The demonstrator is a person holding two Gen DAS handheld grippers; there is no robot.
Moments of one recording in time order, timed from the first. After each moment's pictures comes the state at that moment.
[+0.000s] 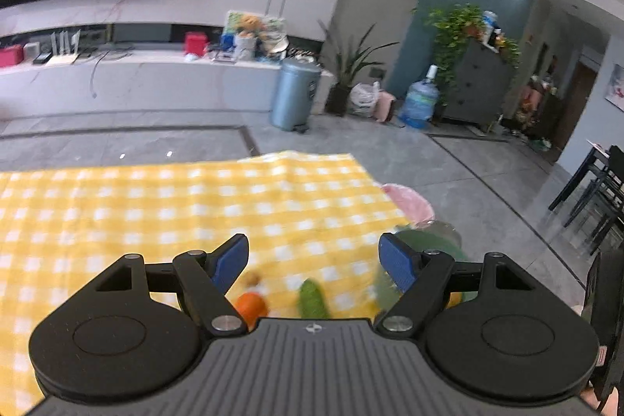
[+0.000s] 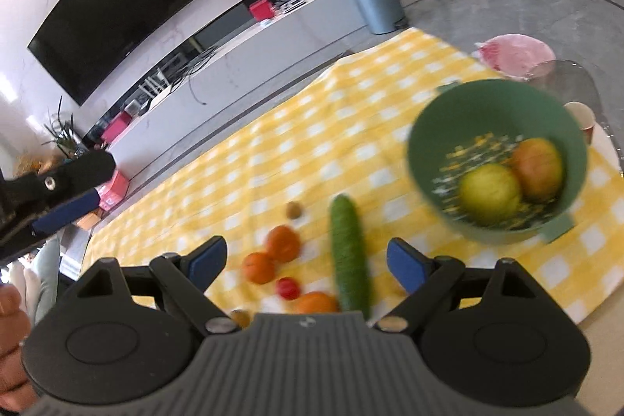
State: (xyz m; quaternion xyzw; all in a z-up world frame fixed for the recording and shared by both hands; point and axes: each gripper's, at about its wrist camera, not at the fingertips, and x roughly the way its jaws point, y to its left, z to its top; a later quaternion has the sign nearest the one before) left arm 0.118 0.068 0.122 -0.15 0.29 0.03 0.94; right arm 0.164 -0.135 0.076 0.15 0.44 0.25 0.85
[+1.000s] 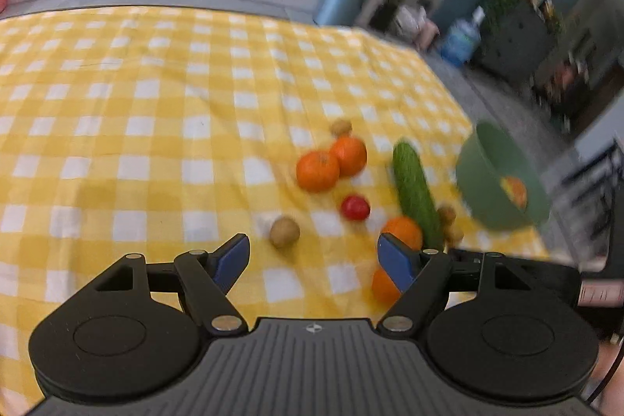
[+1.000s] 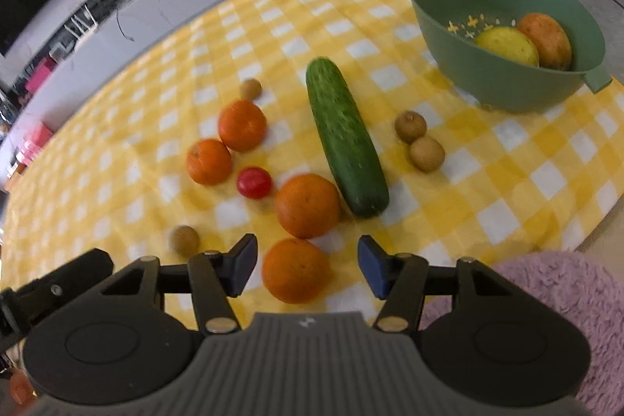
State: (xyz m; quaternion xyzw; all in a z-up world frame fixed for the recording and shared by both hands) left arm 0.060 0.142 -0.005 -0.21 0.42 0.03 0.88; right arm 0.130 -0.056 -0.019 0.08 0.54 0.14 0.83
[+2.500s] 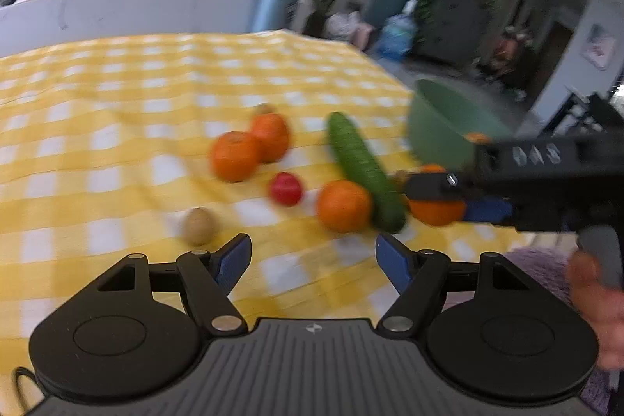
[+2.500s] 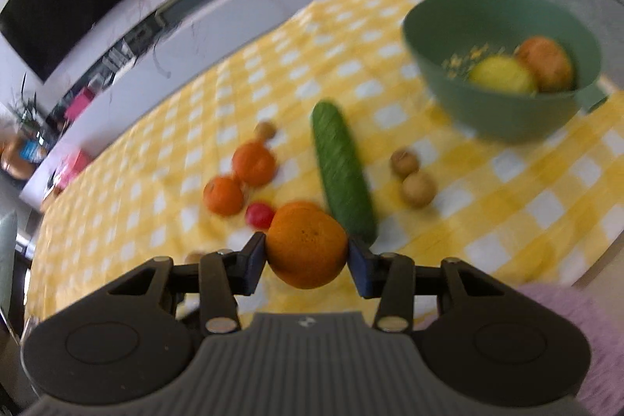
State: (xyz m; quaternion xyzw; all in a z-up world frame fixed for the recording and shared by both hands) left arm 0.062 0.083 -0.047 -0.15 0.35 -0.06 0.92; right arm 0.129 -0.098 -0.011 0.13 0.47 0.19 0.85
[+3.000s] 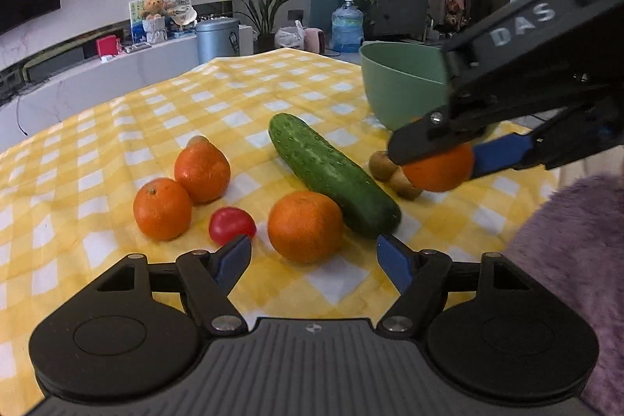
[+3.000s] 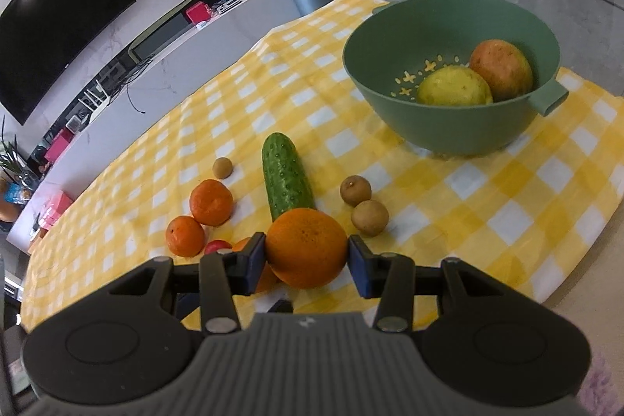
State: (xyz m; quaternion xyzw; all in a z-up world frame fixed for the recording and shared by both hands) left arm 0.105 0.028 -0.079 0.02 0.31 -0.09 0.94; right arm 0.145 -0.121 -0.023 0.16 0.45 0.14 0.86
